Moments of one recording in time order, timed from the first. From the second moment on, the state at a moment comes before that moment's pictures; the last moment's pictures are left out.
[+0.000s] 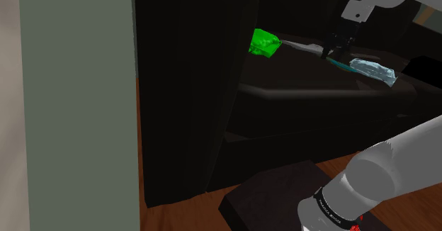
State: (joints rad) arm -0.17 -0.26 -0.45 -1.86 -0.12 1.57 -0.31
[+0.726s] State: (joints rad) arm -0.17 -0.26 -0.44 -1.85 -0.12 1.57 -0.32
